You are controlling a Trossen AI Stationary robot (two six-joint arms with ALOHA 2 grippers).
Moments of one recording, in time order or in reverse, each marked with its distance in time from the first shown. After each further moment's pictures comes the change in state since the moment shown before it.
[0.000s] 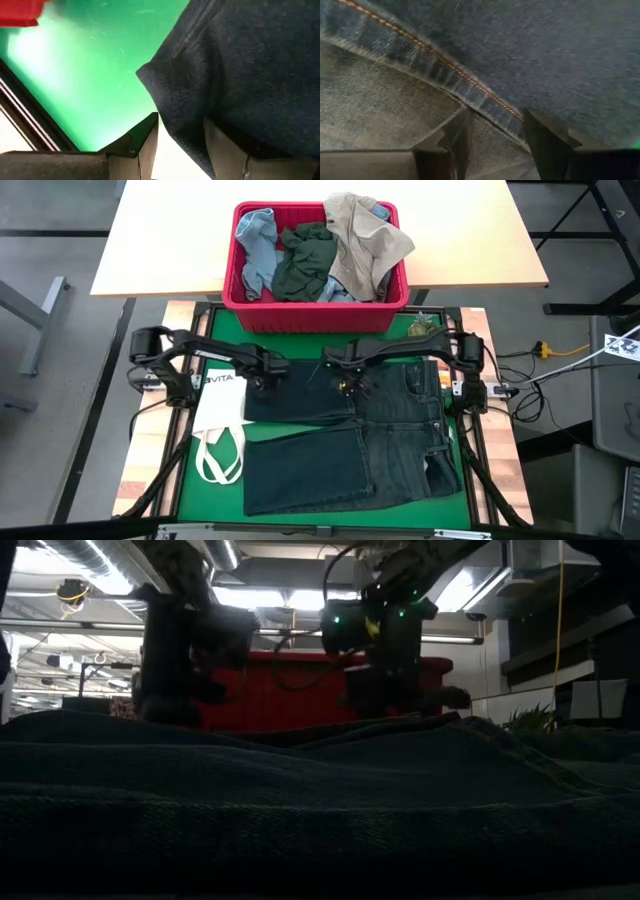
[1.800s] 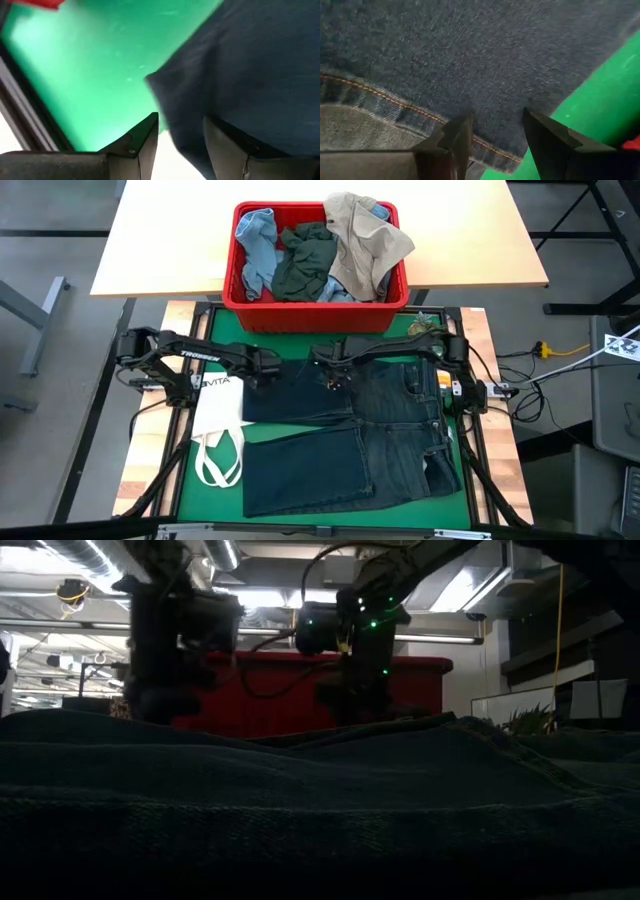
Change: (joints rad) left arm -0.002 -0.129 -0.084 0.046 -0.031 -0.118; right arm -0.002 0.115 0.154 0.023 0.206 0.002
